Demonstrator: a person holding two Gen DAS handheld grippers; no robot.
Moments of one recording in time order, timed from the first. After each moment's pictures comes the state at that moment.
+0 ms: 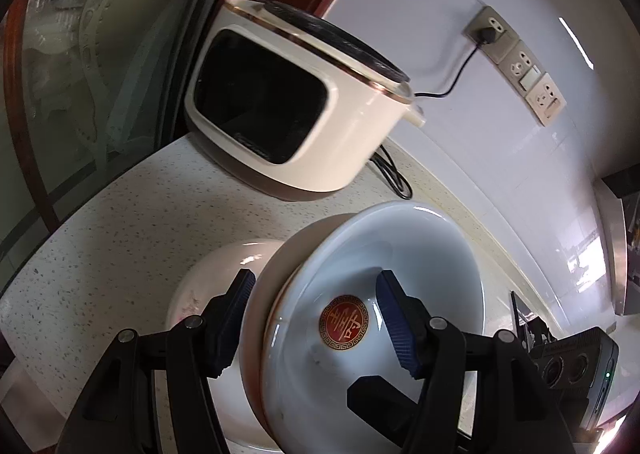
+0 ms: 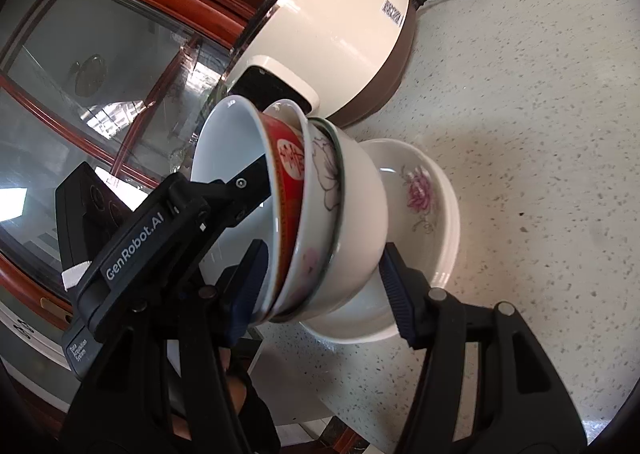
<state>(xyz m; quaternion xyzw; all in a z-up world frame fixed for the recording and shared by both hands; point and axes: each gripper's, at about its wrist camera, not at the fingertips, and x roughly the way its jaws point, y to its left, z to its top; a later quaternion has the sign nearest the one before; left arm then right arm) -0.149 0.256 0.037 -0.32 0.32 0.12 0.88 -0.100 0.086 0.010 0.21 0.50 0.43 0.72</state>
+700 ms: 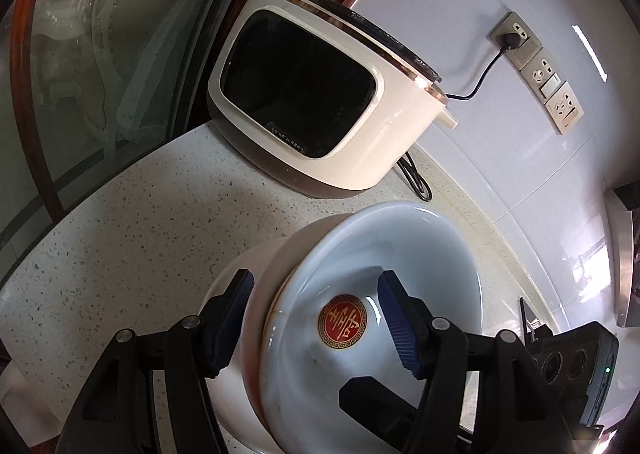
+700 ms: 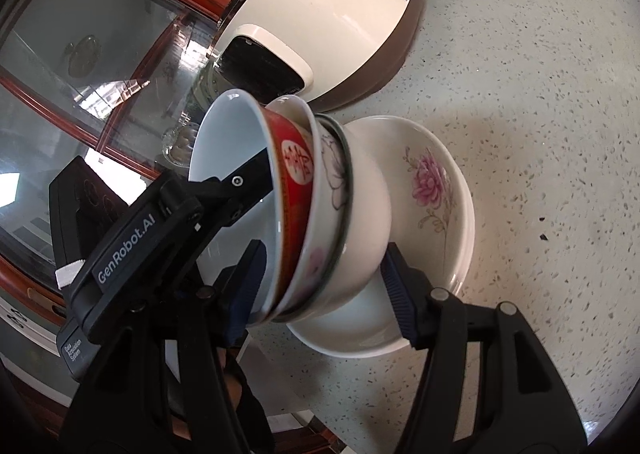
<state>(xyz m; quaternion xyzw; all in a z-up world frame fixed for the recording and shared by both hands) -0.149 0.275 0.019 -0.34 0.32 0.12 0.88 -0.089 0.115 -0.002 0.17 0.51 0.44 0.72</state>
